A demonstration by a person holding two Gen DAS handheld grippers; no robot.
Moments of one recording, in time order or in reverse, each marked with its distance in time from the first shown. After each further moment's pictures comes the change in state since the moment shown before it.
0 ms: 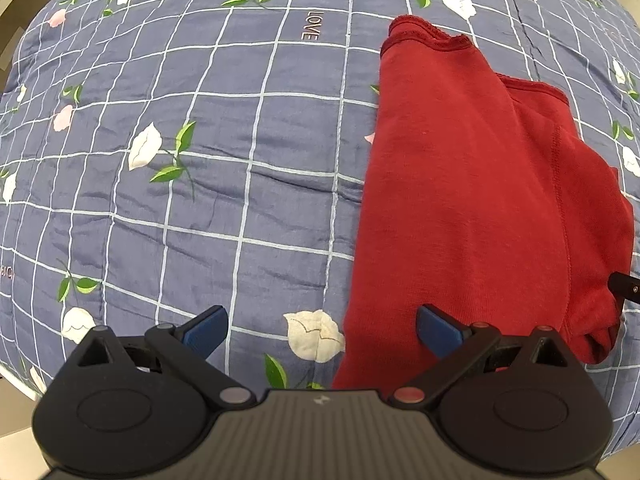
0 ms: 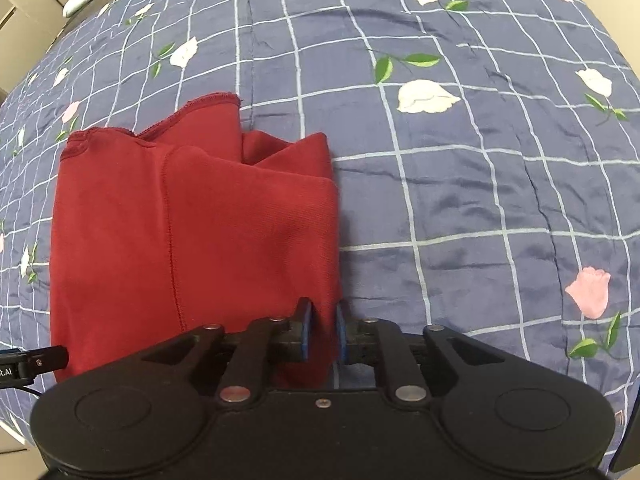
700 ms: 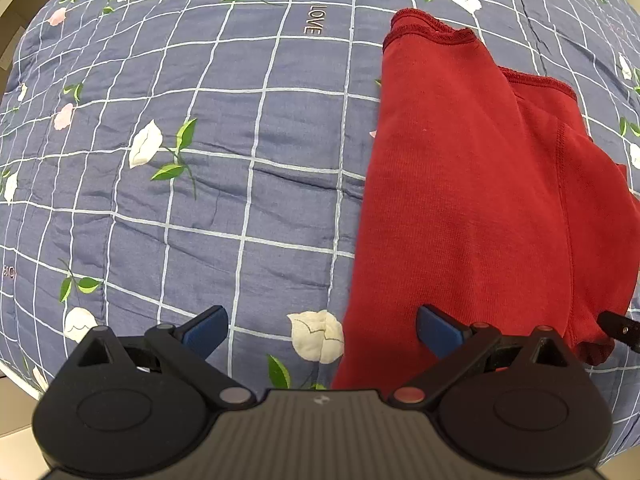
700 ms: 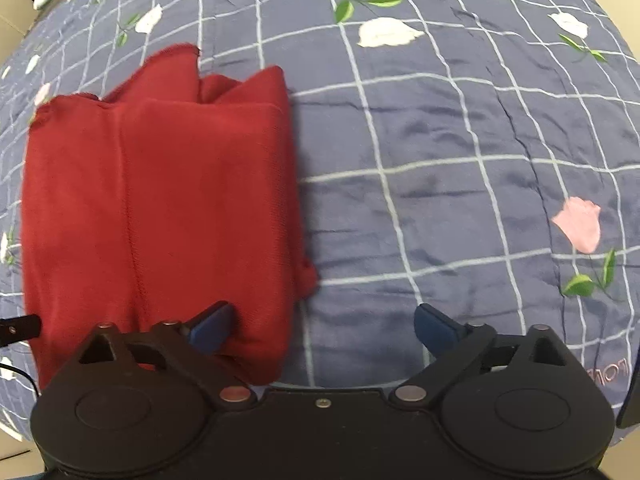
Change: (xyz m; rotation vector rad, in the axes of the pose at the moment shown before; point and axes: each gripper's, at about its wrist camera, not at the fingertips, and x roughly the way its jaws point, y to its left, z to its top) left arm 0.004 0.001 0.001 0.005 0.013 0.014; right arm 0.013 -0.011 -0.030 0.060 0.087 -0.053
